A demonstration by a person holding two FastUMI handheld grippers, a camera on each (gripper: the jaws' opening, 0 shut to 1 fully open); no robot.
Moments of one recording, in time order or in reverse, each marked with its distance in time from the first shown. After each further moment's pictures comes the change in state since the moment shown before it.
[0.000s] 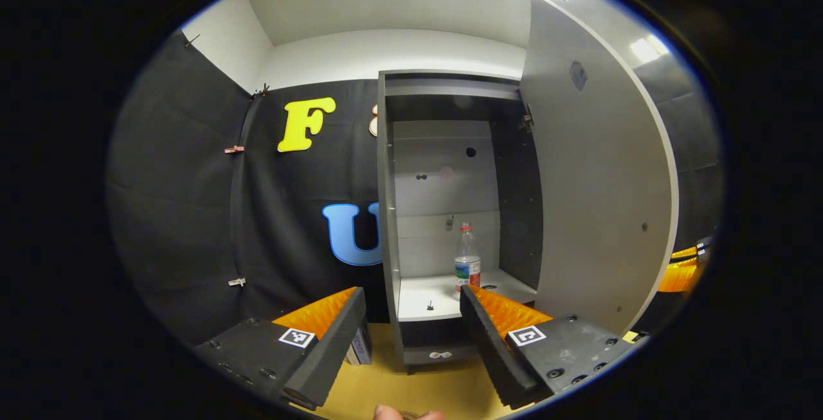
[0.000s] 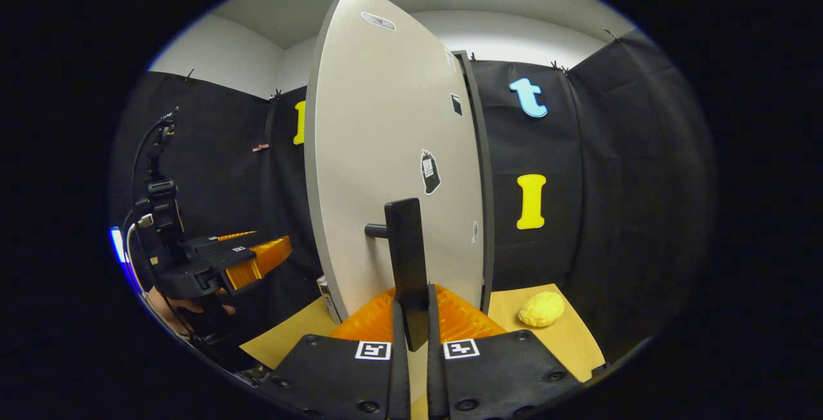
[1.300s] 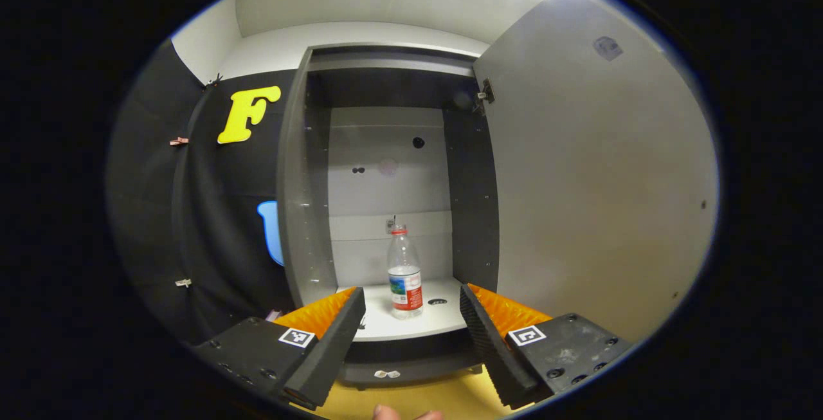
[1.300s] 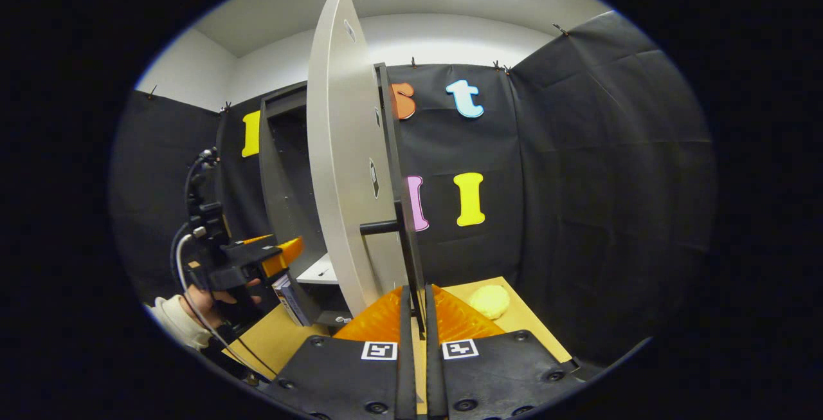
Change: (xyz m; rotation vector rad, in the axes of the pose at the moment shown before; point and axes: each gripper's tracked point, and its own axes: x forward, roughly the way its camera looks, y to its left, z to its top) left arm 0.122 -0.113 -0.016 -0.015 -0.006 -0.167; right arm -0.017 -0.049 0.009 0.073 -0.034 -0.202
